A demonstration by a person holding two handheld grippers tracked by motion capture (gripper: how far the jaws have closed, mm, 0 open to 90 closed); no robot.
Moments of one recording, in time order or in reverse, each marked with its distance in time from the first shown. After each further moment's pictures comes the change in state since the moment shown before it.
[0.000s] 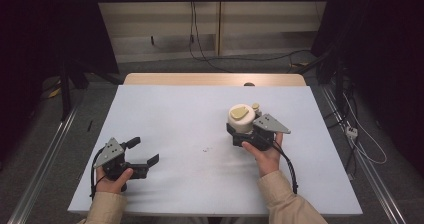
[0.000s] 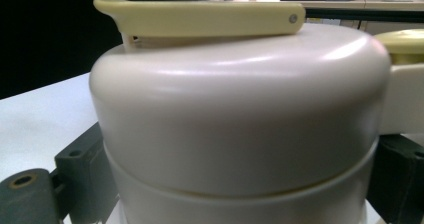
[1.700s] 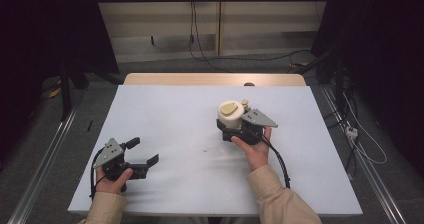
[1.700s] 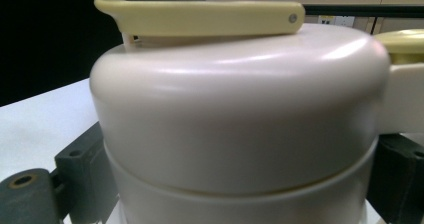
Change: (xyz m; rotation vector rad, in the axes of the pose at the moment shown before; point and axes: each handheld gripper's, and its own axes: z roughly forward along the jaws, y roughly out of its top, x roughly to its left) left arm 0.000 -0.002 -0.001 0.000 0.003 -0.014; right arm 0.011 0.001 0.031 0.002 0.028 0.020
